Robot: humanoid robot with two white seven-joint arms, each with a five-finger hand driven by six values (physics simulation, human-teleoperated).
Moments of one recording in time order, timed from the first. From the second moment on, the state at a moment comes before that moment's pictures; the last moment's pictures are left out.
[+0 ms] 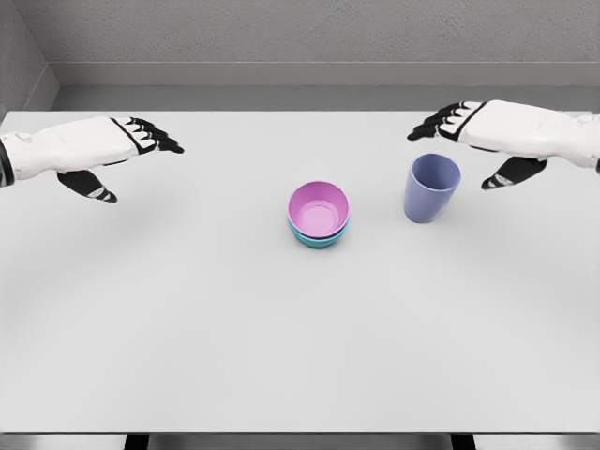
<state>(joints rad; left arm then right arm) -0.67 0.84 -0.53 -1.40 -0.35 -0.61 -0.57 -0.75 -0.94 0.63 -1.57 0.17 -0.47 0.58</state>
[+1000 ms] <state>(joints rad) -0.67 0.85 -0.53 -1.40 -0.35 -0.61 -0.57 -0.86 -0.84 0.83 -1.36 0.18 -0.45 0.61</state>
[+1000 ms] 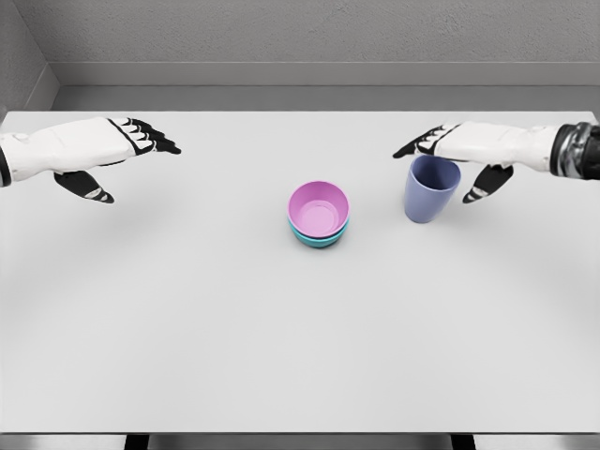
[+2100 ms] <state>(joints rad) -0.66 0.85 -0.52 -1.40 -0.35 -0.61 -0.57 -0.91 -0.77 0.92 -1.23 0.18 -0.45 0.61</state>
